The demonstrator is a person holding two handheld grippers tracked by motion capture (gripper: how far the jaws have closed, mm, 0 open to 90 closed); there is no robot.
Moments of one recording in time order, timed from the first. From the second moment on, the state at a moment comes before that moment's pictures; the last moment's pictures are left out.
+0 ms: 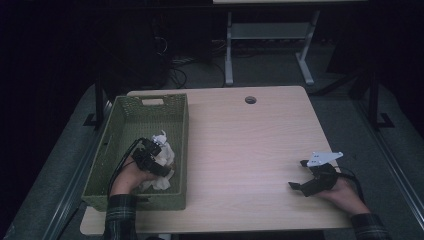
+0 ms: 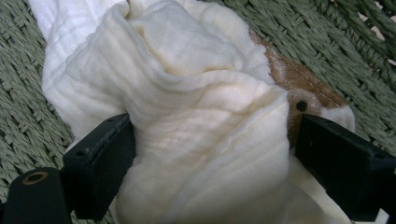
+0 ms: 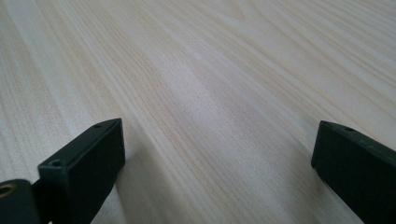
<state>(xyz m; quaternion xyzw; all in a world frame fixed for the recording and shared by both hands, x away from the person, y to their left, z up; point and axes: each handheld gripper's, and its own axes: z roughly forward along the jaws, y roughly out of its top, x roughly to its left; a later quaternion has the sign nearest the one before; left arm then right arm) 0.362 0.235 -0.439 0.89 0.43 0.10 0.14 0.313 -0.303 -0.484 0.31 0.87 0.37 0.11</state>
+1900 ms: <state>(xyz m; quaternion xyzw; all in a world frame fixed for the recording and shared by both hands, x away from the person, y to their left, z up) 0.342 0.270 -0.357 0.80 0.45 0.13 0.38 0.313 -0.303 -0.484 0.31 0.87 0.37 0.11</state>
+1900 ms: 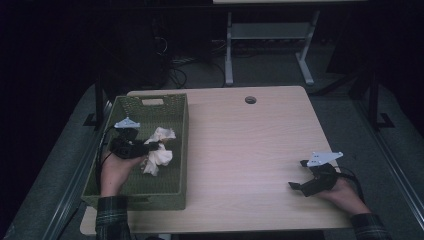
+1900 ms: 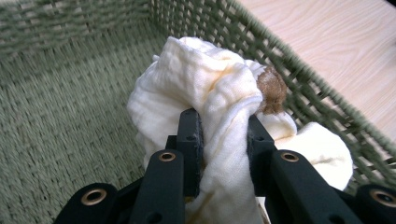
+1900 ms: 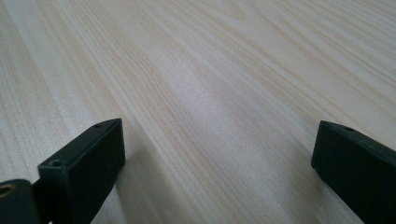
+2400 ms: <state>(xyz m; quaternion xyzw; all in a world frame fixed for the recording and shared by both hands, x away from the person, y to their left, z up) 0.333 0.264 -0.323 0.78 0.41 0.13 0.45 0.313 -0.303 -0.484 0.32 0.87 0.37 0.11</state>
